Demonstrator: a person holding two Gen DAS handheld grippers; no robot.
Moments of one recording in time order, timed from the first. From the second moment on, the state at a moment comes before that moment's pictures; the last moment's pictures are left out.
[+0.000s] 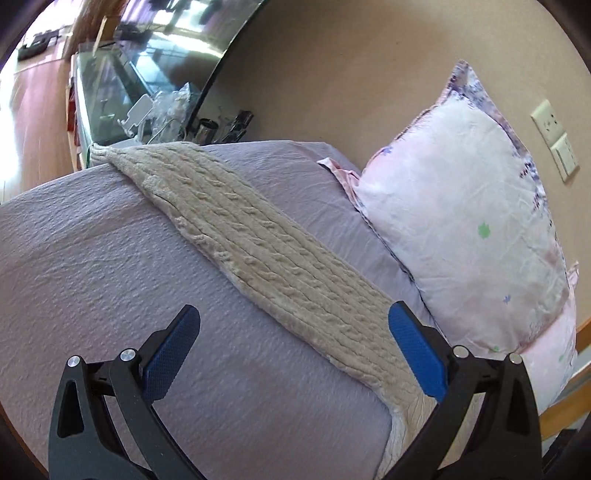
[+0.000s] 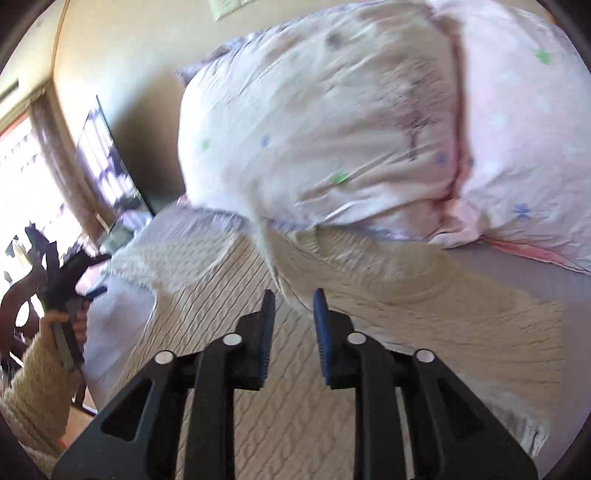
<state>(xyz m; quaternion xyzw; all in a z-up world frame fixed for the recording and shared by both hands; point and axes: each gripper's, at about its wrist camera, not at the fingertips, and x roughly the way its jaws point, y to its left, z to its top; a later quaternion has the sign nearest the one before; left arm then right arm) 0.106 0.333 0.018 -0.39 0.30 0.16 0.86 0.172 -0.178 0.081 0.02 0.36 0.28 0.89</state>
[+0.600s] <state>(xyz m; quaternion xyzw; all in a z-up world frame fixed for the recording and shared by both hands) 0.141 0.424 0.020 -0.48 0.28 0.21 0.80 0.128 -0.332 0.087 0.16 0.29 0.16 0.93</state>
